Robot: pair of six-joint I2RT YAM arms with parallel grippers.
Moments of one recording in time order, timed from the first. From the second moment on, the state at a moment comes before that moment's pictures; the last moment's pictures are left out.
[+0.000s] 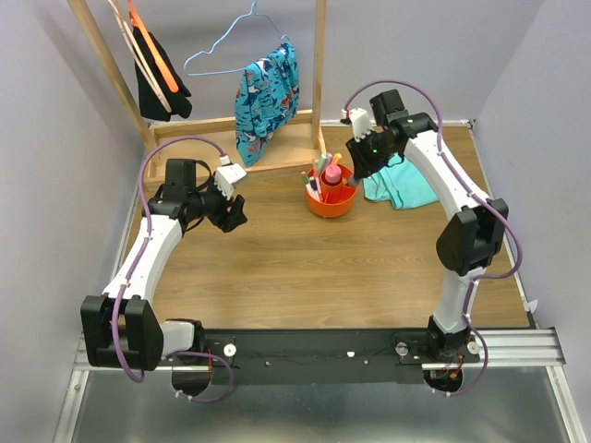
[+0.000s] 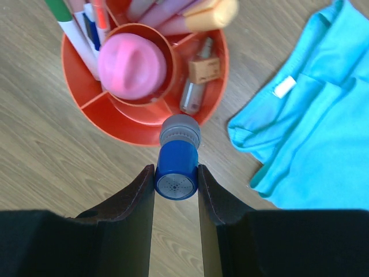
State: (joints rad) left arm -0.08 1.26 1.00 -0.54 0.67 0.54; right arm 0.32 1.93 1.94 -1.02 -0.26 -0.35
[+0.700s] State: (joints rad) left arm -0.03 1.21 0.95 -0.49 0.70 0.47; right arm 0.43 1.99 1.92 -1.04 -0.22 -0.33
